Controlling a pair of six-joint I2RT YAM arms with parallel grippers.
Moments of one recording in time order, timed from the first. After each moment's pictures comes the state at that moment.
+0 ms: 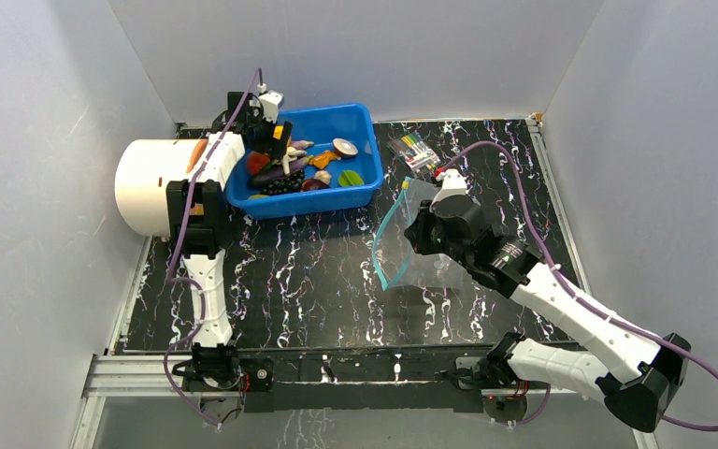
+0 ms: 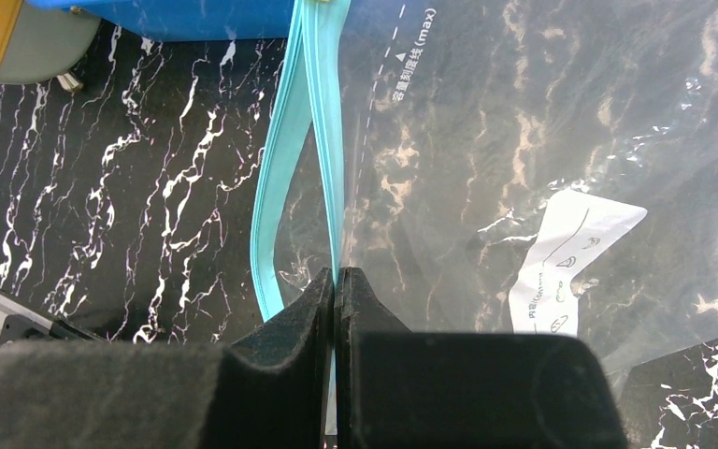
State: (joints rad) left arm -0.06 2.27 1.99 -0.49 0.20 0.33; right arm 0.76 0.98 0.96 -0.50 0.21 0.52
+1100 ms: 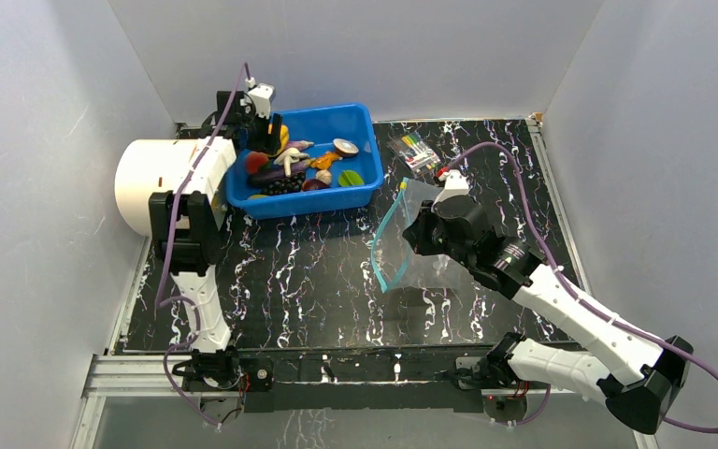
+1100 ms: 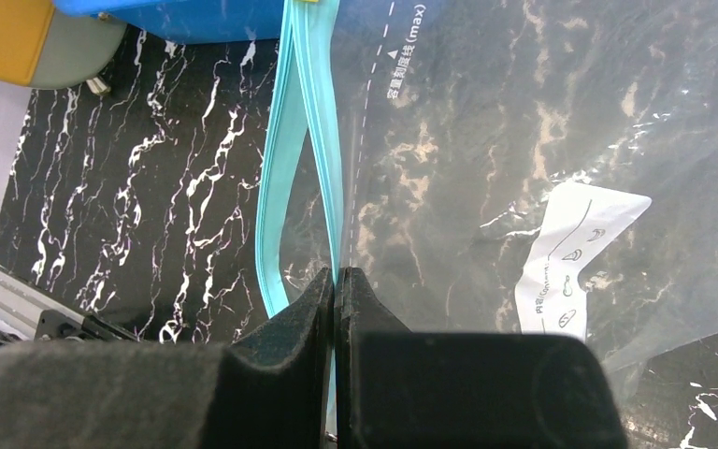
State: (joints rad) left arm -0.06 2.09 1.81 -0.42 0.23 0.25; right arm 0.76 0.98 0.96 -0.50 0.19 0.56
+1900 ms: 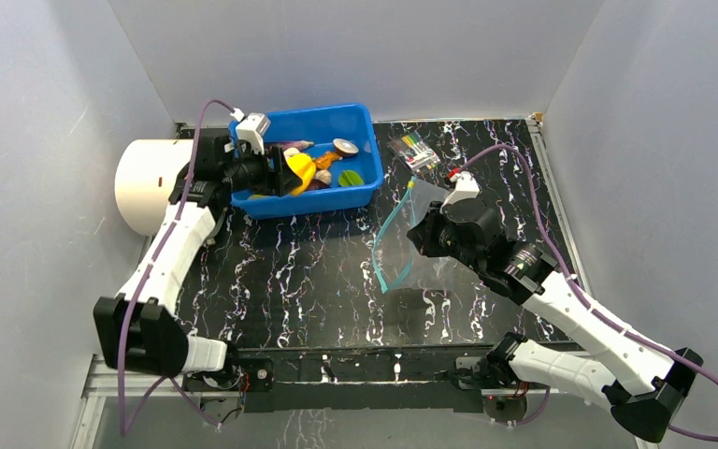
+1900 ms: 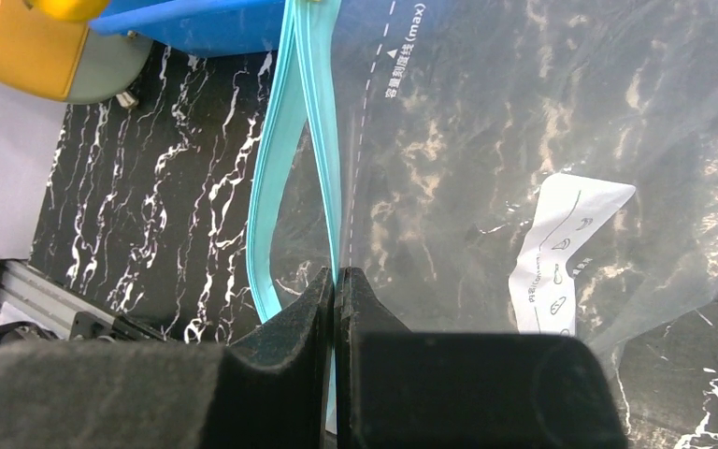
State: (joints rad) left arm -0.15 1.36 1.21 -0.42 0.50 -0.11; right arm 0.76 0.91 0.96 -0.54 0.19 0.60
